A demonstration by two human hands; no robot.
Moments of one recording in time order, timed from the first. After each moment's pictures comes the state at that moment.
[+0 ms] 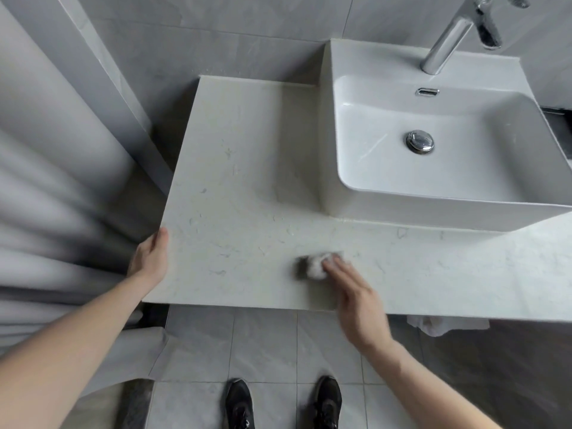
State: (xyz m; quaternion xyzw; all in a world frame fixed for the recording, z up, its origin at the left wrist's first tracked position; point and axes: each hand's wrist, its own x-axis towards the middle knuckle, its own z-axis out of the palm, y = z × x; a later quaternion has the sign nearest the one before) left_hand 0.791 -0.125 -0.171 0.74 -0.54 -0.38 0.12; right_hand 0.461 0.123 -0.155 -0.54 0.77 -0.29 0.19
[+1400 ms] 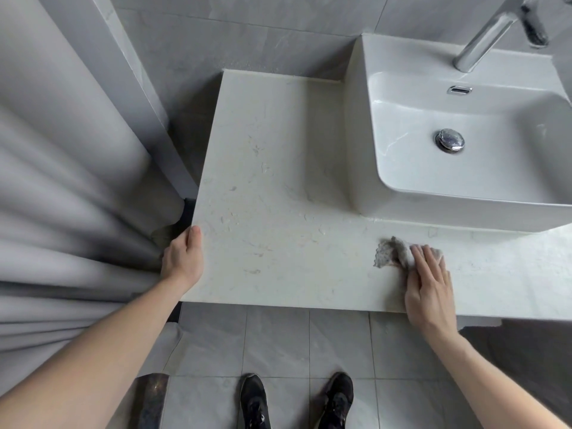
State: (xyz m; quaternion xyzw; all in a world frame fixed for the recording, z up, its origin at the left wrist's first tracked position) left_hand 0.804 -0.130 -0.195 0.69 -0.61 -0.36 0.17; right_hand 0.415 0.131 -0.160 -0.39 0.90 -0.18 0.12
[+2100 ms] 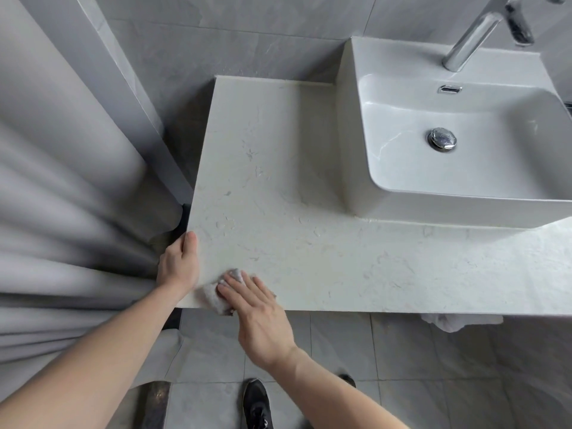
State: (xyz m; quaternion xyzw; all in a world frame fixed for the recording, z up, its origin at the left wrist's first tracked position) left_hand 0.803 -0.131 -0.193 0.68 -0.61 -0.37 0.18; right_hand 0.664 0.044 -0.173 -0.69 0.65 -0.23 0.23
